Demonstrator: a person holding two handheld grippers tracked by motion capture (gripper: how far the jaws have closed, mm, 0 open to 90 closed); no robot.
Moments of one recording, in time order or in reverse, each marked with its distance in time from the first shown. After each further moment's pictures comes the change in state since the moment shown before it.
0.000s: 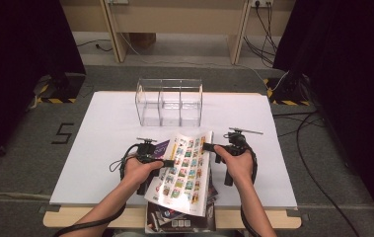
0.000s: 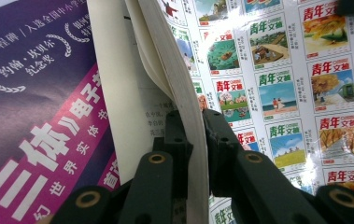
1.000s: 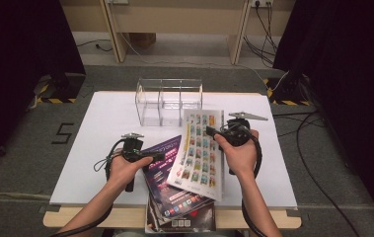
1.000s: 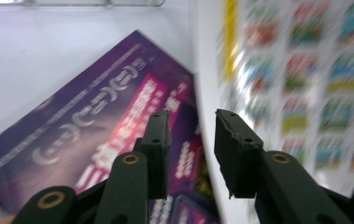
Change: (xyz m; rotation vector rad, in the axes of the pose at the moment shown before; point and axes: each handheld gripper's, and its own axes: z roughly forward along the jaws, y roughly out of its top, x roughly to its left) left arm 0.001 0.003 -0.047 -0.112 0.067 0.110; right arm 0.060 0.032 -0.043 -0.167 -0.133 -0.307
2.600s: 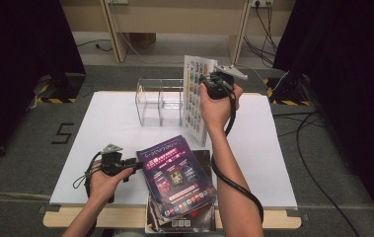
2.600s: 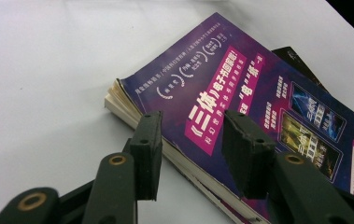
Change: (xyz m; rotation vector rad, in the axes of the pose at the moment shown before) left arm 0.034 -0.043 -0.035 -0.090 0.167 0.023; right arm 0.026 0.103 0.060 -0.298 -0.248 -0.011
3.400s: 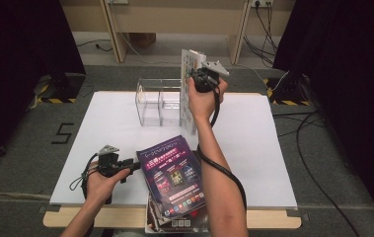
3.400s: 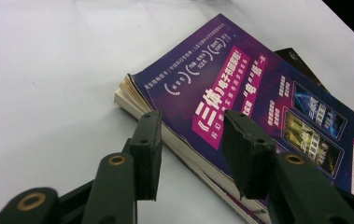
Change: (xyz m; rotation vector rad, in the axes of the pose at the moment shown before) left arm 0.005 -0.004 -0.004 -0.006 -0.001 -0.009; right arm 0.010 -0.013 0.063 -0.067 -0.024 -0.026
